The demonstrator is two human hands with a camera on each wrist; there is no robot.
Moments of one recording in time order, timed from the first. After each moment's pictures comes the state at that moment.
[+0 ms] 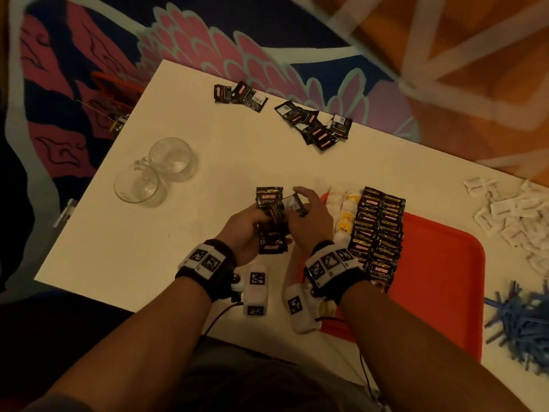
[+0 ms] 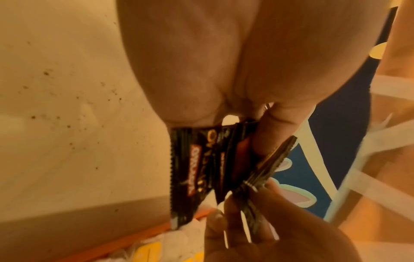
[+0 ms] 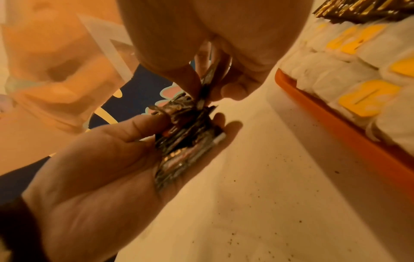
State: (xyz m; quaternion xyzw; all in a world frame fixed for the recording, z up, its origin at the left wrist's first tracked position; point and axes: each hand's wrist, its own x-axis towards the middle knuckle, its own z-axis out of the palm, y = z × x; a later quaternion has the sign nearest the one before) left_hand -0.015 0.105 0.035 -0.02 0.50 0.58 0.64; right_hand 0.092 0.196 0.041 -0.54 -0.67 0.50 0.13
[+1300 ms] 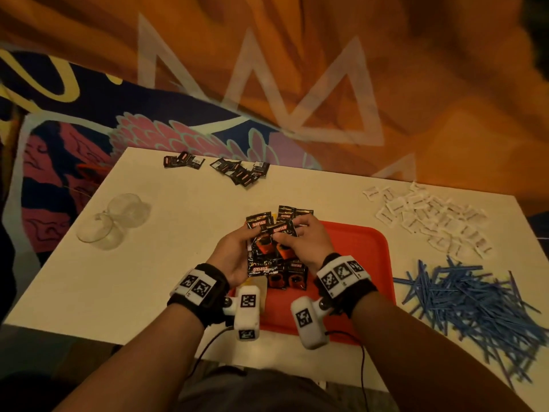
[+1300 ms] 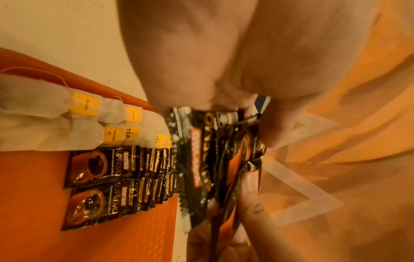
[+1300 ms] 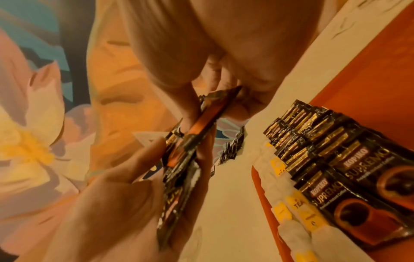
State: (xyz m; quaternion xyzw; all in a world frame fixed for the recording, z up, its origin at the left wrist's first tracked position) left_hand 0.157 0.133 0.135 0.03 0.49 0.59 0.64; right_hand 0.286 0.224 0.131 -0.54 -0.56 0.60 0.17
